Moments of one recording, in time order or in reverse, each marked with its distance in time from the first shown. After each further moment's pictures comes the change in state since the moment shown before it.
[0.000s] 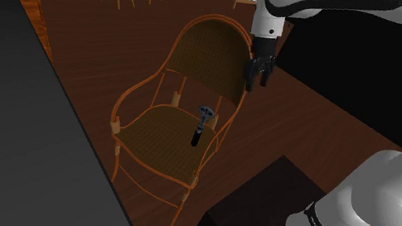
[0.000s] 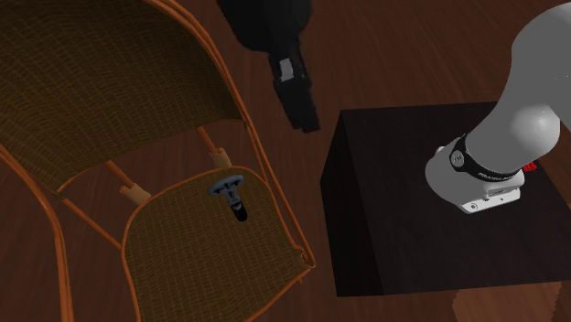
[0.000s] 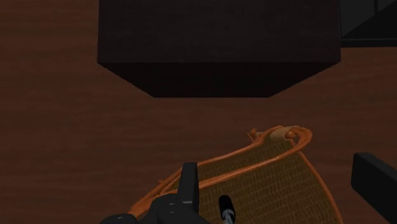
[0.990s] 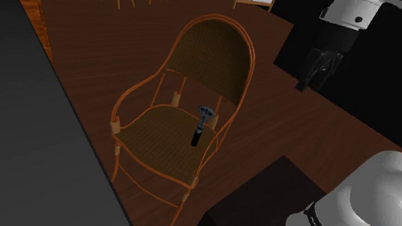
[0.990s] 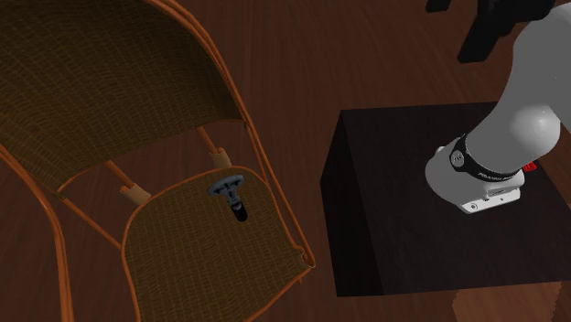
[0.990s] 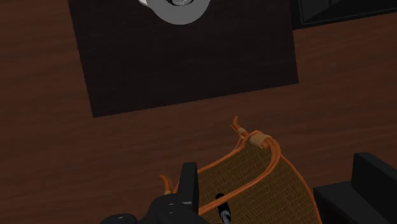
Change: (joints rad) arm -0.032 -0.592 -0.008 -0.254 0.081 -0.147 0.131
